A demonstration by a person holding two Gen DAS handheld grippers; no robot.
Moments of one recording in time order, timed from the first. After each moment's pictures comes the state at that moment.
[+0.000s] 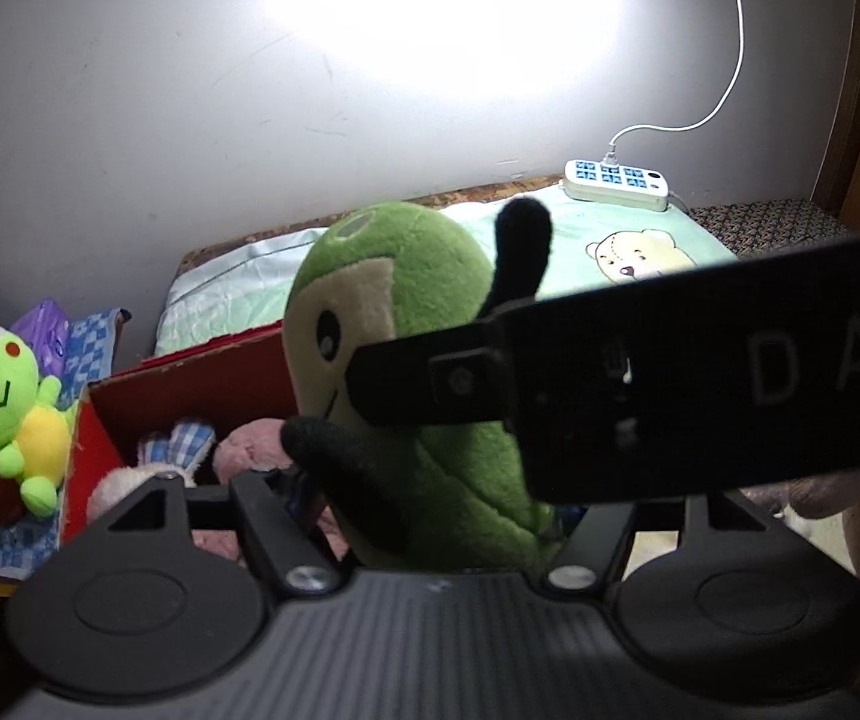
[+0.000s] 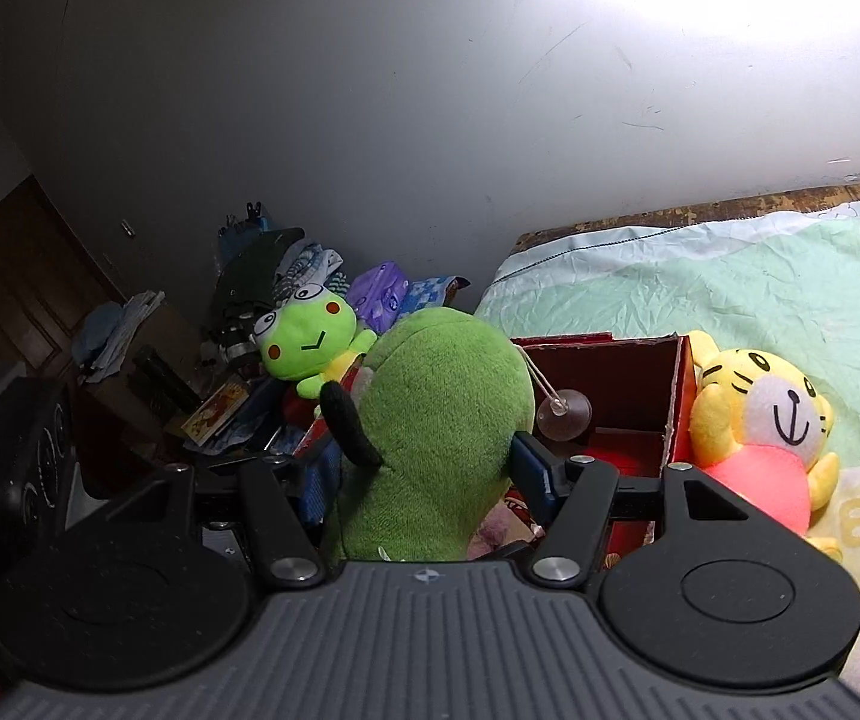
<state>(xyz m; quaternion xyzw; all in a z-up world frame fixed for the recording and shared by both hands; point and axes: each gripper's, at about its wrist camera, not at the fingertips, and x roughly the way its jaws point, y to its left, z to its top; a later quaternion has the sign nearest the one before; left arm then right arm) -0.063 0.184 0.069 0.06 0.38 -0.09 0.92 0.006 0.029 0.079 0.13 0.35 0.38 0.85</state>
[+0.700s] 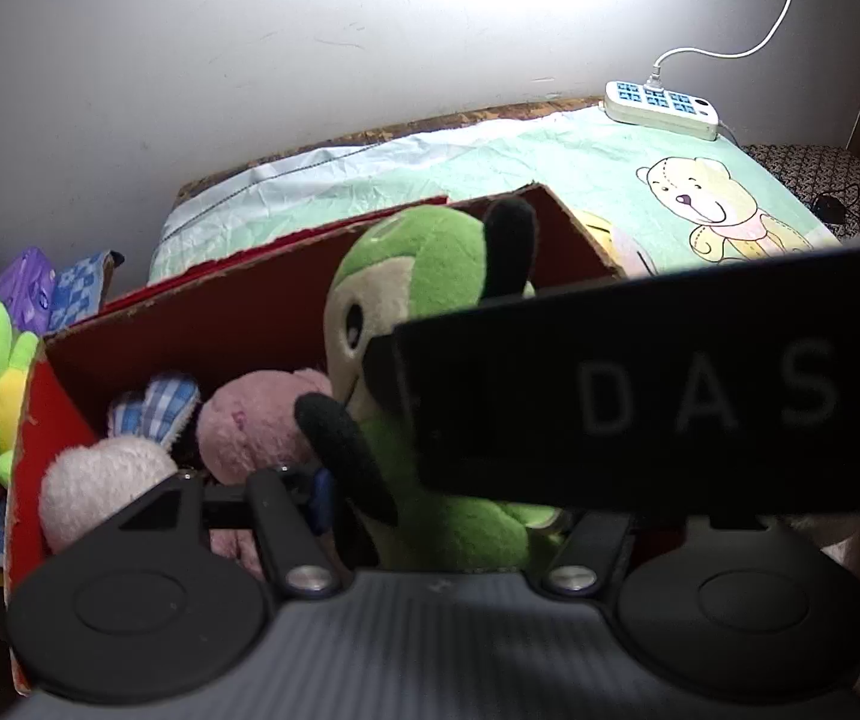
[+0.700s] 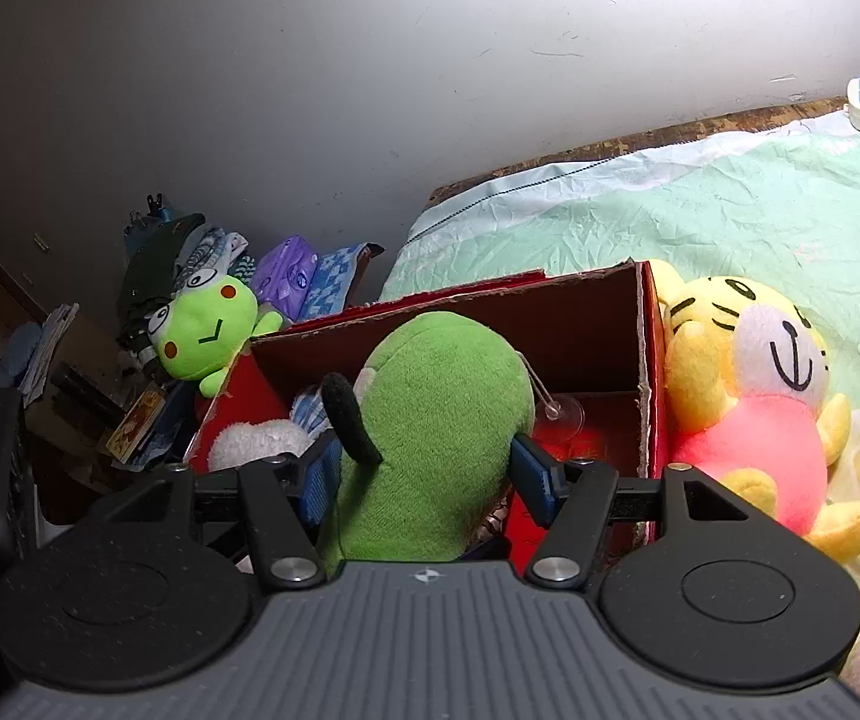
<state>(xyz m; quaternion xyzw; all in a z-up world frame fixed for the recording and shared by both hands) -0.007 0.186 0.010 0.07 0.44 -0.07 0.89 0.044 0.050 0.023 0.15 0.41 0.30 0.85</state>
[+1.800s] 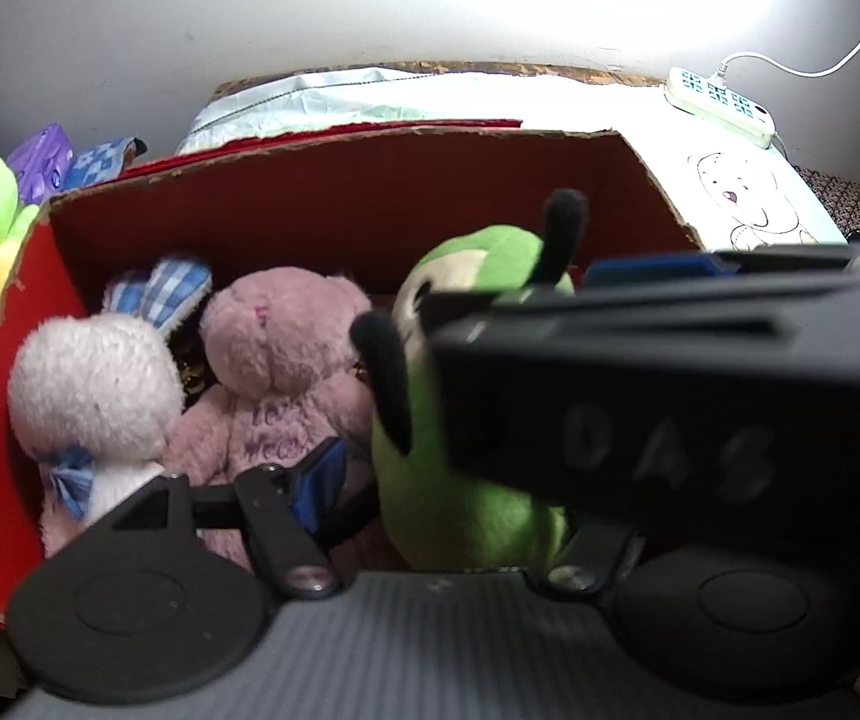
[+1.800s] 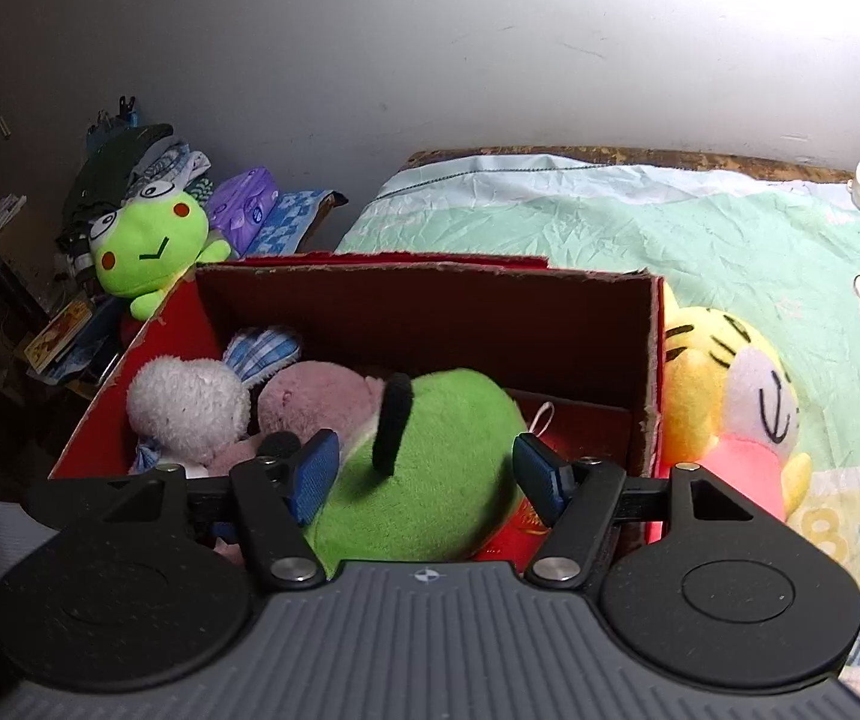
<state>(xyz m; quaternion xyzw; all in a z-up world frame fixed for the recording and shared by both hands) 0.000 0.213 -0.018 -0.01 0.49 -0.04 0.87 0.045 0.078 0.020 0.02 0.40 0.27 0.87</state>
